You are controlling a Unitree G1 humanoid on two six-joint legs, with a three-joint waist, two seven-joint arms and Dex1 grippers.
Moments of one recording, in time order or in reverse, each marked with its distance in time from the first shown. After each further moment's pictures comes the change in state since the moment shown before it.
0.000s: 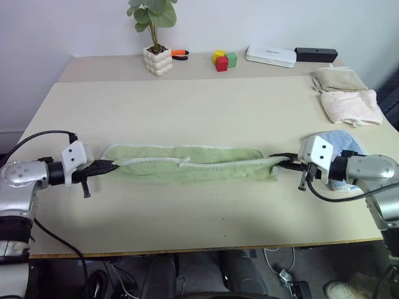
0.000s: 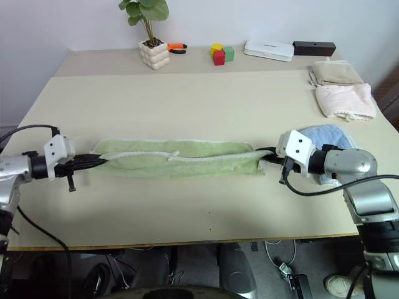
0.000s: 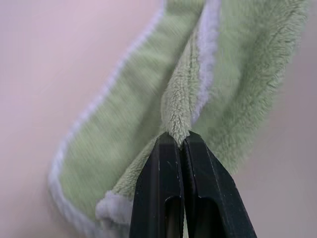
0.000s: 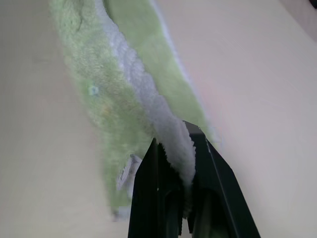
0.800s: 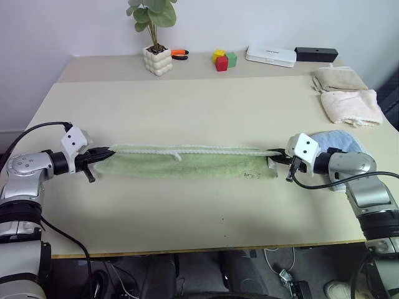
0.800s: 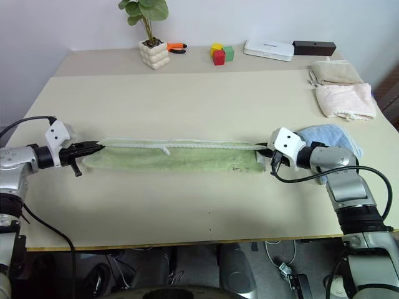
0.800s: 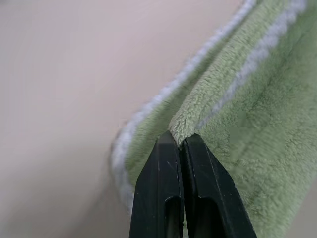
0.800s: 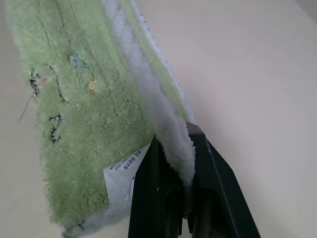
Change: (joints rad) left arm -0.118 -0.051 0.025 0.210 0.048 0.007 0.120; right arm -0.106 0.105 0.065 0.238 -0.131 -0.108 -0.049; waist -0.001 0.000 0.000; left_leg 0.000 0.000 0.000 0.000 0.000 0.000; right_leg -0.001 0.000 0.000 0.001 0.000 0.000
